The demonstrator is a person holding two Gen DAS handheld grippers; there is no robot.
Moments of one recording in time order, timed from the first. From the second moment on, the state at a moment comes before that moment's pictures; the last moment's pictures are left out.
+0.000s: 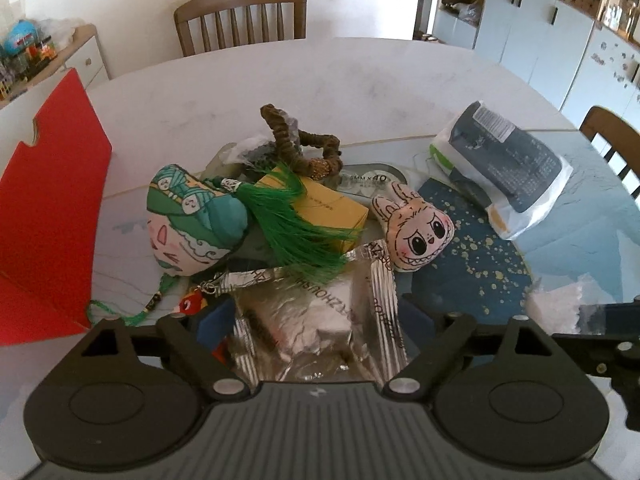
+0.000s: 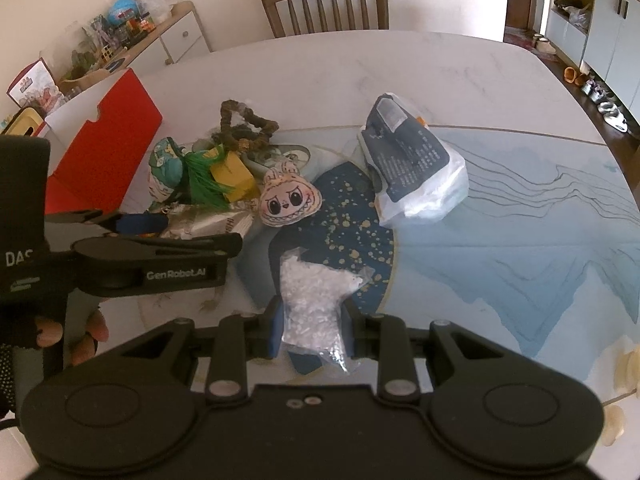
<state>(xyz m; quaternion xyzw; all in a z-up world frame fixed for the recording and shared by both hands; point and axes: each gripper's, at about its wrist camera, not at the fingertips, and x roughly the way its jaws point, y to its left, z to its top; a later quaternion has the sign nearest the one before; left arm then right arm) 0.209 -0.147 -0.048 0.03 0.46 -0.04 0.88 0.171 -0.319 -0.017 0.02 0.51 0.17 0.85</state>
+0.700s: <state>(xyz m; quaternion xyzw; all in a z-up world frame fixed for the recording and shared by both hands) 0.200 -0.140 -0.042 0.01 0.45 -0.01 0.89 0.184 -0.327 -0.019 0.02 0.51 0.18 0.84</state>
